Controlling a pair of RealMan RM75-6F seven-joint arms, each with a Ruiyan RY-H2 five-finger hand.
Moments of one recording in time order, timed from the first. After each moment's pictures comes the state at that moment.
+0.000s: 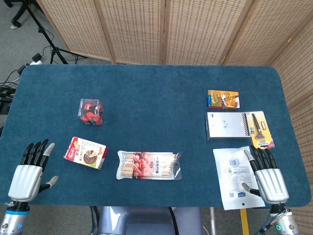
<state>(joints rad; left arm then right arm) -0.05 -1.26 0.01 -1.72 1.64 1.55 0.33 0.07 -1.24 0.00 -1.61 -1.62 1.50 -0.26</state>
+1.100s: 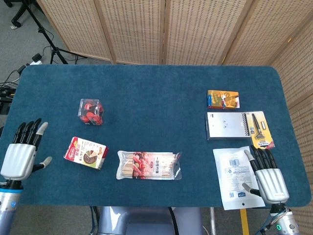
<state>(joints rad) -0.19 -1.12 -0.15 -1.77 1.47 1.39 0.31 0.07 -1.23 0.00 -1.61 -1.61 1.48 -0.27</state>
